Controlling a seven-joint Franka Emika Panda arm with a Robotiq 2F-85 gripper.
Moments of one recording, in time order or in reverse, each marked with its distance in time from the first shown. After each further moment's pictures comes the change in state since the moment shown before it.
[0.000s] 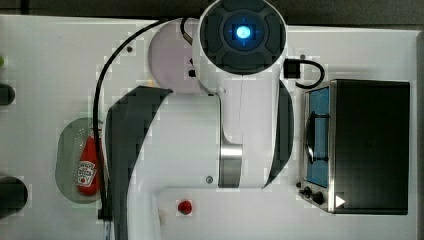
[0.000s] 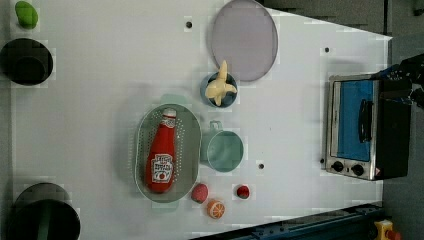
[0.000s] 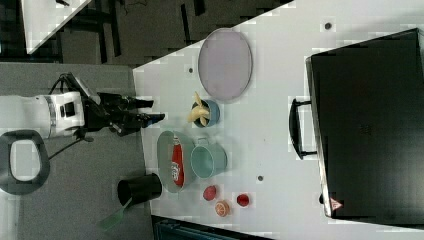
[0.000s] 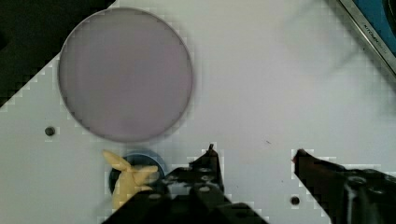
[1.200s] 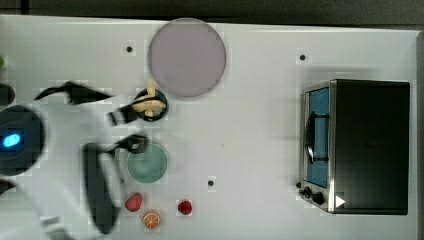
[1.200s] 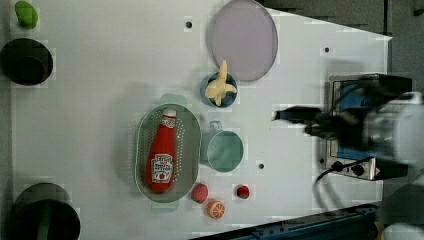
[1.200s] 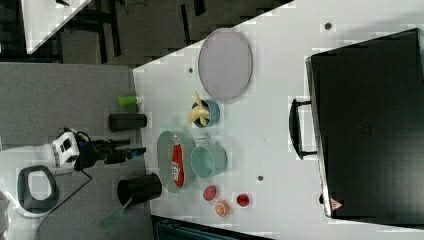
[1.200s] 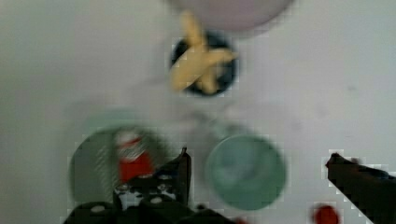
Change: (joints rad) arm -0.095 -0.091 0.538 -0.284 0.040 0.214 -0.011
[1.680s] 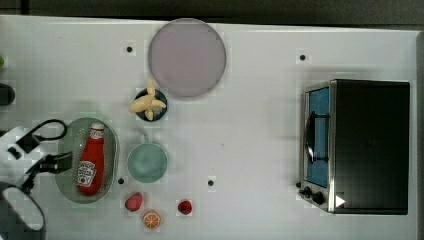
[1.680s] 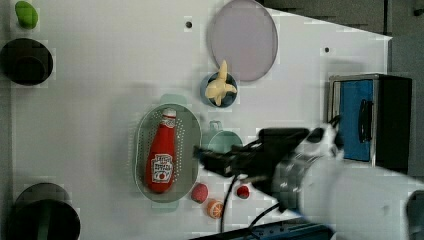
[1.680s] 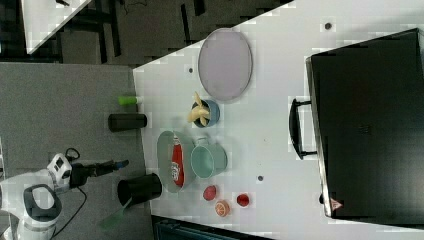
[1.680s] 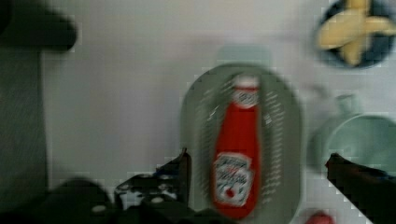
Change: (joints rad) arm 0.050 0.079 0.237 -0.012 -0.008 0.178 0.000
